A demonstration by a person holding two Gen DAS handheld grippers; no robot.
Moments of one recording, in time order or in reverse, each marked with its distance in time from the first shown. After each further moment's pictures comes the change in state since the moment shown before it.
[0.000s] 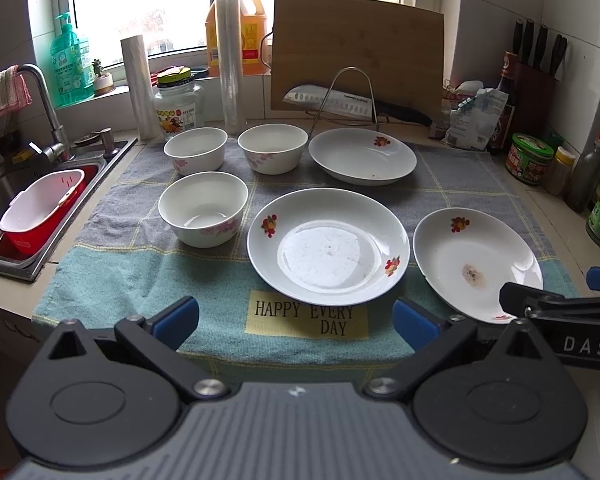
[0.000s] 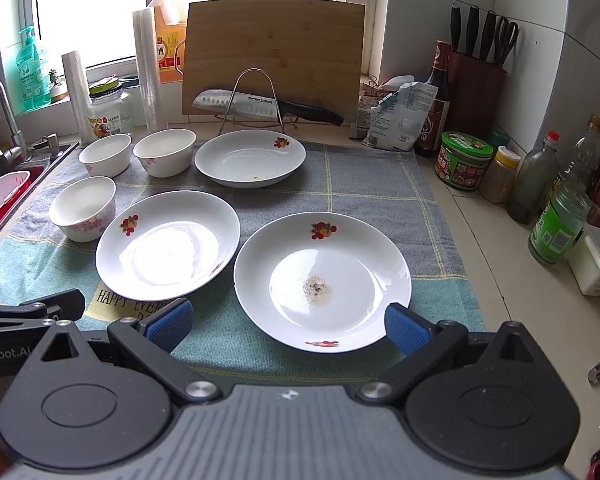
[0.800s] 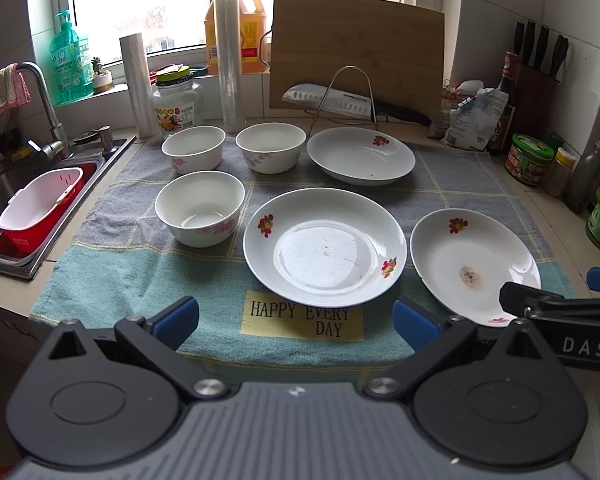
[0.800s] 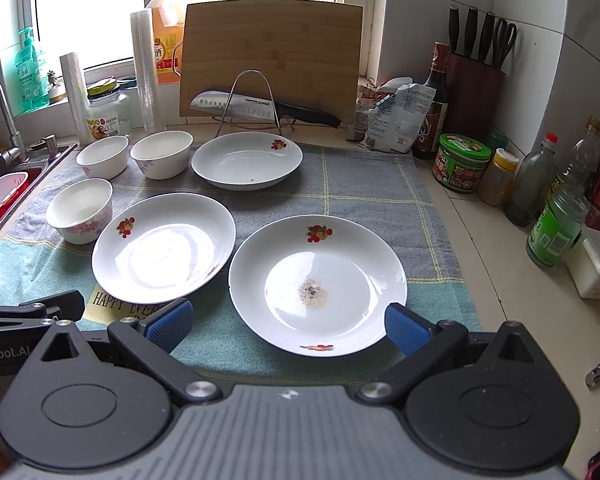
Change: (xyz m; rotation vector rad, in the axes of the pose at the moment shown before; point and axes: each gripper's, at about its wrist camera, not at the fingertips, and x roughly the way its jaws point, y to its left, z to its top) left arm -0.001 -0.004 0.004 -0.004 0.006 0.000; right arm 0.000 -0.003 0.001 0.002 -0.005 -0.002
